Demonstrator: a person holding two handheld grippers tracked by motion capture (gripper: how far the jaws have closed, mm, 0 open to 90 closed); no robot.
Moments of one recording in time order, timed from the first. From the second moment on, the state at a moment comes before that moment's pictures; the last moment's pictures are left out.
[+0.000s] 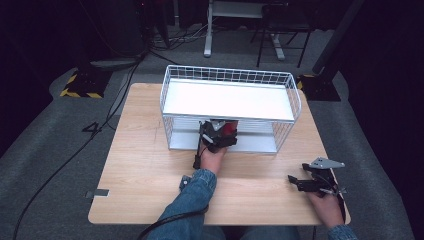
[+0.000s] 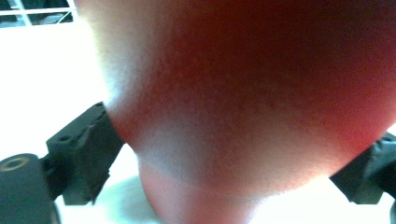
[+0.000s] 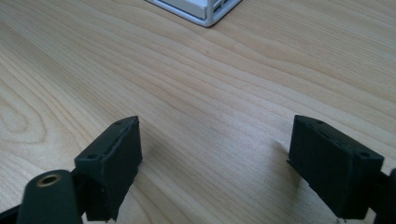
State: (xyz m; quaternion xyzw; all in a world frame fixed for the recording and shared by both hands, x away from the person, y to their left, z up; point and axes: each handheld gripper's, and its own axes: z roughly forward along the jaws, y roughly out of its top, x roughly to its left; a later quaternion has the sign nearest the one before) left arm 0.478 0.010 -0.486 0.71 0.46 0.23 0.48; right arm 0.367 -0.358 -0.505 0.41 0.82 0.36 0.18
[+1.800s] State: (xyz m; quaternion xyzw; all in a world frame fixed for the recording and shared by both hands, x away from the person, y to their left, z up) left arm 0.365 0.114 -0.433 0.74 0.43 0.19 0.48; right arm 0.366 -0.354 -0.505 0.41 0.82 0.36 0.18
